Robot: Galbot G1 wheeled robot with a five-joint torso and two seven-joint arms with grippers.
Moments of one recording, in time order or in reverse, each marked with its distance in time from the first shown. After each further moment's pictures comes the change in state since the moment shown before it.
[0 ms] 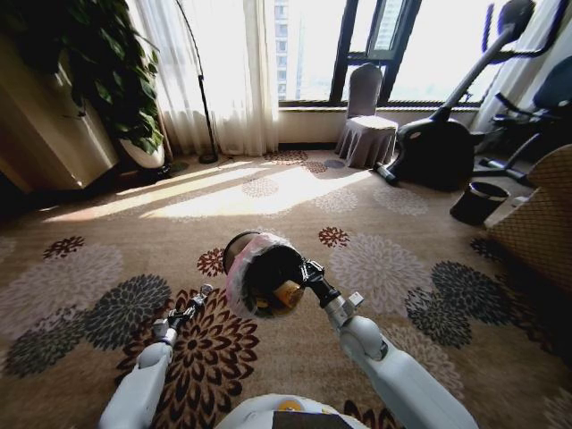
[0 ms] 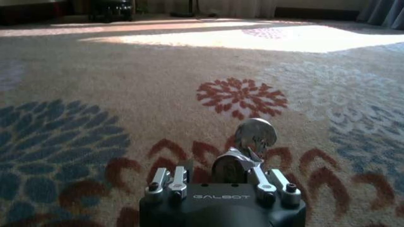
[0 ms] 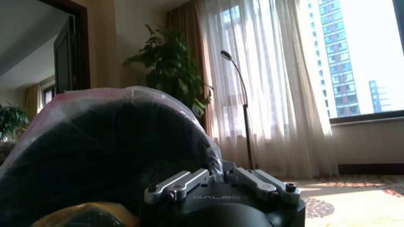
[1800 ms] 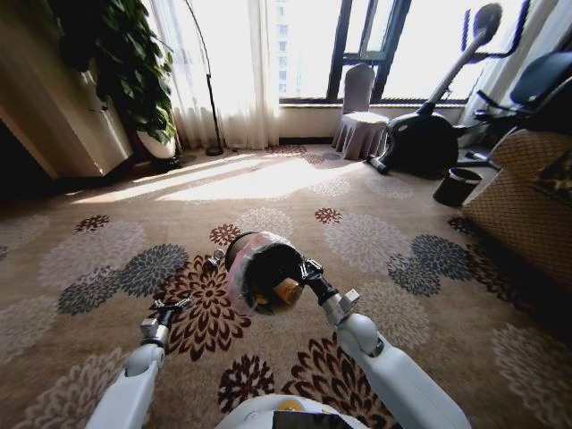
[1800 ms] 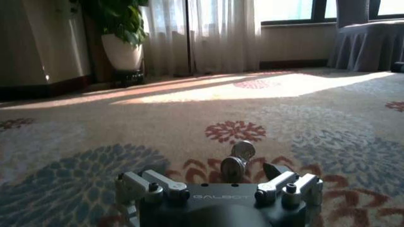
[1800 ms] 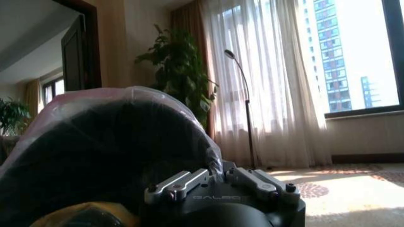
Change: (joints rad) left arm 0.138 0.024 -0.032 -0.293 0.012 -0.075 -0.068; right arm 0.000 0.029 0.018 -0.028 -0.016 -0.027 0.000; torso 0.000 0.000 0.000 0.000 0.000
